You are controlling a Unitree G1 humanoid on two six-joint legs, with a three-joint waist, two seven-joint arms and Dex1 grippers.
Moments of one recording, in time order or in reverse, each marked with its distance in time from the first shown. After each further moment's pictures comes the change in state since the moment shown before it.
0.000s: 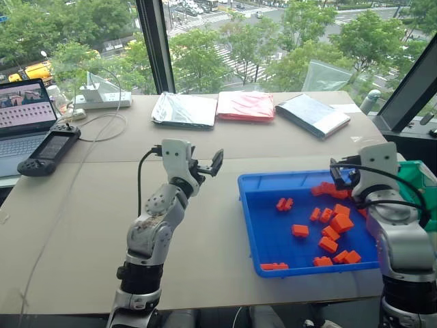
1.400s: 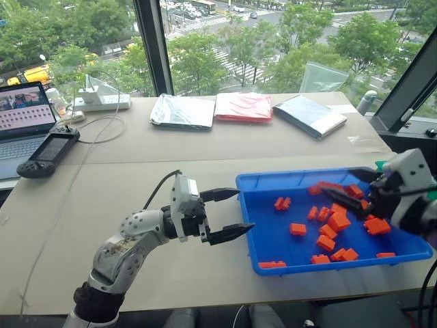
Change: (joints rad) left arm 0.193 0.394 -0.154 -0.191 -0.324 -0.107 -0.900; right arm 0.363 -0.381 -0.373 -0.244 0.518 0.061 0.955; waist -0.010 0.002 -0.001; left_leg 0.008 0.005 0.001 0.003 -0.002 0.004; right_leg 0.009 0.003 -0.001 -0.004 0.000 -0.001
